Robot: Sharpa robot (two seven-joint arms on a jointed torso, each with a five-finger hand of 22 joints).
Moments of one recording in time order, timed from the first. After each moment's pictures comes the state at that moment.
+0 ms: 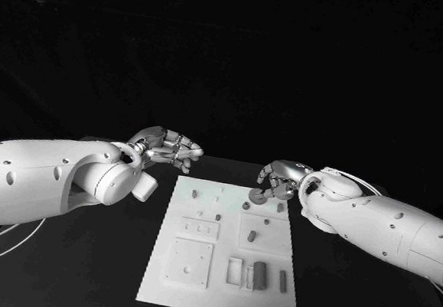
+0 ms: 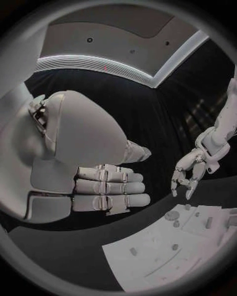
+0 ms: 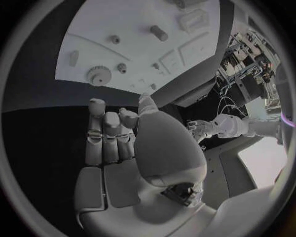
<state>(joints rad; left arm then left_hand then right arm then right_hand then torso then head) 1.35 -0.86 -0.24 1.49 -0.16 -0.35 0.17 1.58 -0.07 -0.10 0.29 0.06 0.81 0.18 0.39 0.39 1.15 0.10 0.24 0.28 1.04 0.05 0.49 0.88 0.08 1.07 -0.06 0.38 0.89 1.26 -0.50 -0.23 1.04 -1.36 -0.22 -0.02 1.59 -0.05 -0.10 0.28 0.19 0.76 0.16 0.32 0.38 1.20 0.04 1.17 0.89 1.18 -0.07 1.34 1.01 0.23 1.14 0.00 0.80 1.31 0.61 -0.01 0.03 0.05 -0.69</state>
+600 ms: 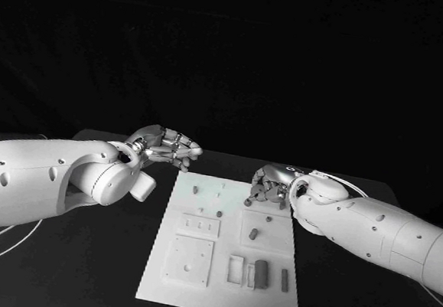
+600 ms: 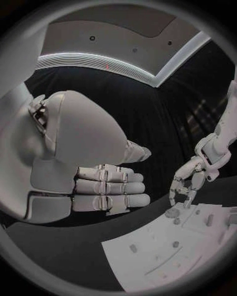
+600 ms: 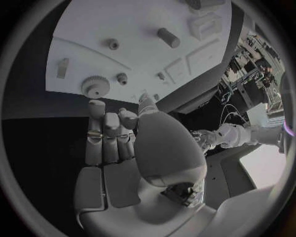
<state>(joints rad) 1.36 -0.86 -0.23 1.50 -0.17 -0.35 0.17 1.58 -0.07 -0.10 0.29 0.06 0.85 0.17 0.40 0.41 1.14 0.10 0.25 0.29 1.03 0.04 0.49 0.89 0.08 1.07 -0.05 0.39 0.90 1.23 -0.46 -0.23 0.99 -1.41 -0.23 -0.04 1.59 -0.05 -0.10 0.29 0.21 0.76 0.16 0.31 0.38 1.20 0.05 1.19 0.89 1.18 -0.06 1.36 1.02 0.23 1.14 0.00 0.84 1.31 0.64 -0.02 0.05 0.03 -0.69</state>
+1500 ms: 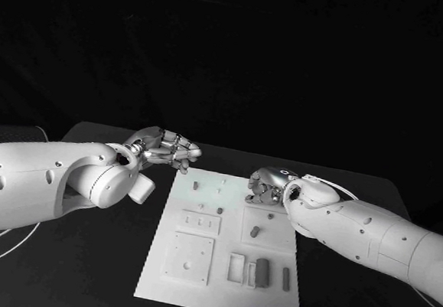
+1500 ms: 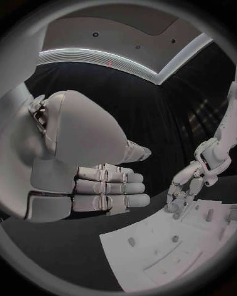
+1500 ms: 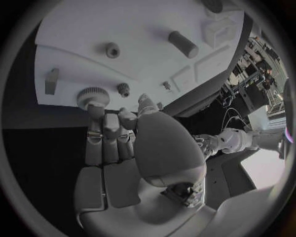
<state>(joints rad) 1.36 -0.85 -0.24 1.50 -0.17 -0.35 0.17 1.58 -0.07 -0.10 0.29 0.06 0.85 0.17 0.40 0.41 1.14 0.10 0.25 0.30 1.03 0.05 0.50 0.89 0.08 1.06 -0.06 0.39 0.90 1.21 -0.43 -0.23 0.94 -1.44 -0.26 -0.05 1.60 -0.04 -0.10 0.29 0.26 0.77 0.16 0.31 0.38 1.21 0.05 1.20 0.89 1.18 -0.06 1.39 1.02 0.22 1.14 -0.02 0.87 1.31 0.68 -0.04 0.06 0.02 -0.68</state>
